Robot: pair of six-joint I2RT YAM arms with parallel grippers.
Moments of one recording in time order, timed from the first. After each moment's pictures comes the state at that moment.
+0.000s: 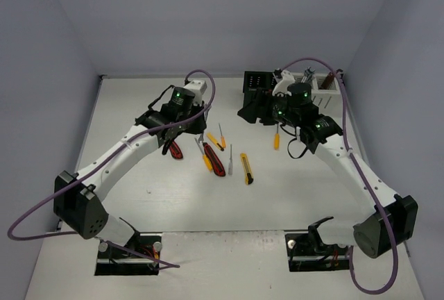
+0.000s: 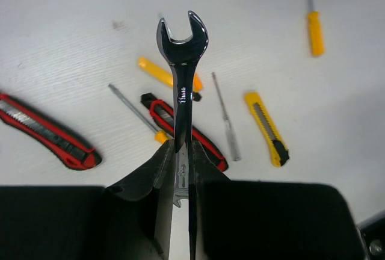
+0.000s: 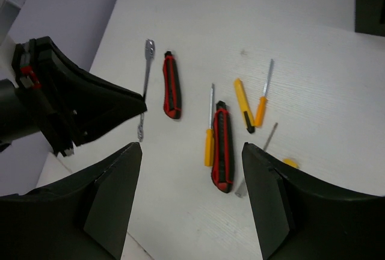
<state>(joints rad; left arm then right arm) -0.58 1.49 1.36 -0.59 -0.04 -0.35 0.40 1.26 1.15 -0.30 -0.32 0.50</state>
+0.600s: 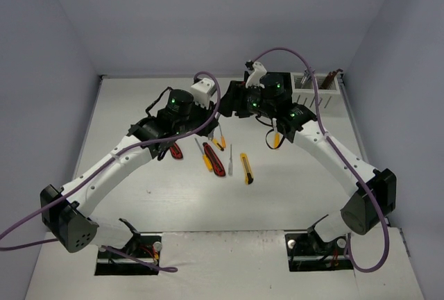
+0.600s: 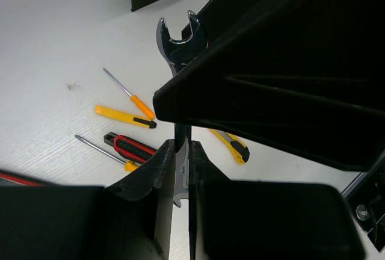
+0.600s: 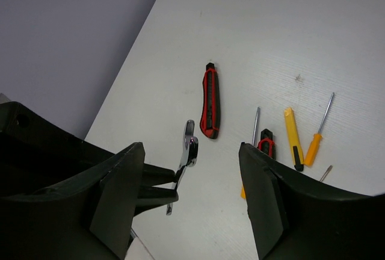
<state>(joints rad) -0.69 1.35 1.33 -0.45 0.08 -0.21 0.57 1.46 1.33 -0.21 -0.30 0.53</state>
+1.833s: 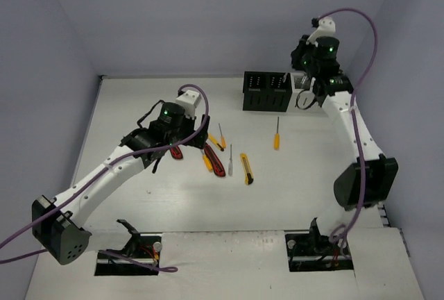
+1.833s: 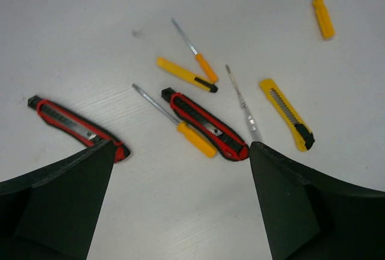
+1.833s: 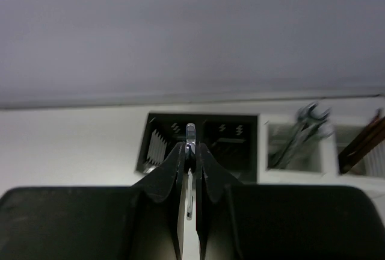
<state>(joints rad) -0.65 1.26 1.17 -0.50 -0.11 -0.21 0.14 1.64 1.63 -0.20 0.01 0.20</state>
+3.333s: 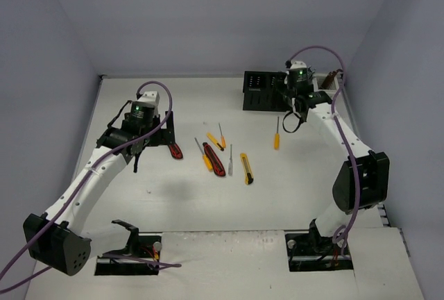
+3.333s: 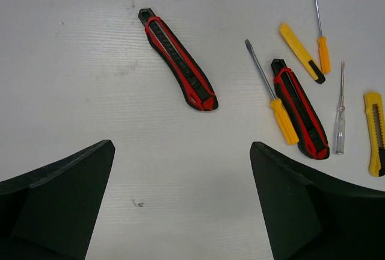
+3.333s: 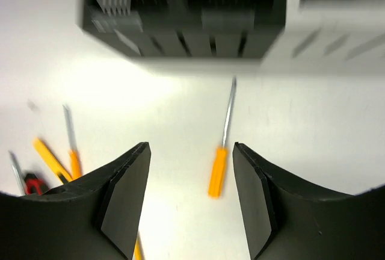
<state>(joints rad) -0.37 1.17 1.12 -0.72 -0.18 -0.32 0.23 1.63 1.43 -0.45 0.11 0.24</state>
